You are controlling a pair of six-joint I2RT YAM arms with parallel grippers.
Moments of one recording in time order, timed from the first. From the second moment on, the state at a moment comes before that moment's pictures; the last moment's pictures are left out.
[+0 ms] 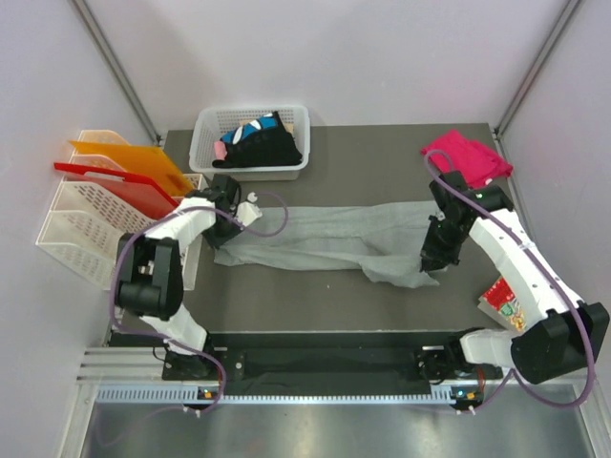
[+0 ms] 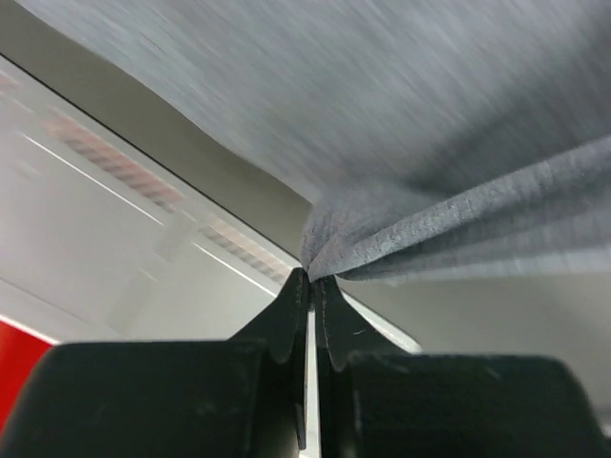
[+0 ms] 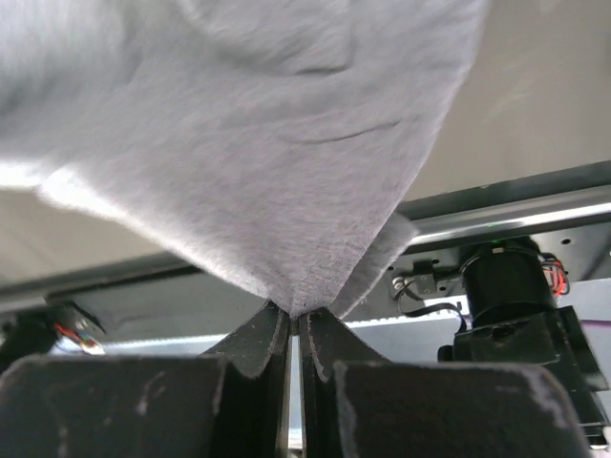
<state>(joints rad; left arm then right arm) -0.17 1.64 1.08 -0.78 -0.18 0.74 0.30 1.26 1.21 -1.35 -0.05 0.69</state>
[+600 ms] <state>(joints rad) -0.15 1.93 1.36 -0.71 -0.19 0.76 0.11 1.54 1.26 -1.17 -0.03 0.63</state>
